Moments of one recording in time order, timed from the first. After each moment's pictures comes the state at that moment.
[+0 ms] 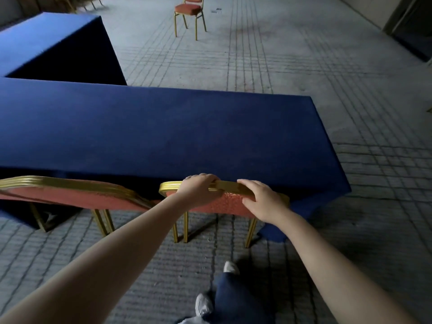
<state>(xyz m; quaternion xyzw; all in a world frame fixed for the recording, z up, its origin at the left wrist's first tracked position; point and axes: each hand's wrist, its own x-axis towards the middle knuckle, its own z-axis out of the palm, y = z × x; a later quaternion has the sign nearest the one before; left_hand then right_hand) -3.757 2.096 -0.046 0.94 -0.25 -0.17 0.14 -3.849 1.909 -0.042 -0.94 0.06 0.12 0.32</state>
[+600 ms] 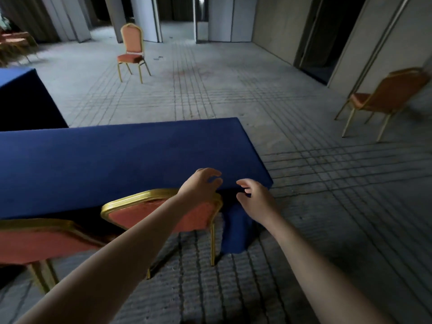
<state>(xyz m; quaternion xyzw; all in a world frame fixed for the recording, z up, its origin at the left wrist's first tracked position) -3.863 1.956 0.022 0.87 -0.29 -0.17 0.36 -3.990 1.824 0.014 -0.88 0.24 -0.09 0.40</state>
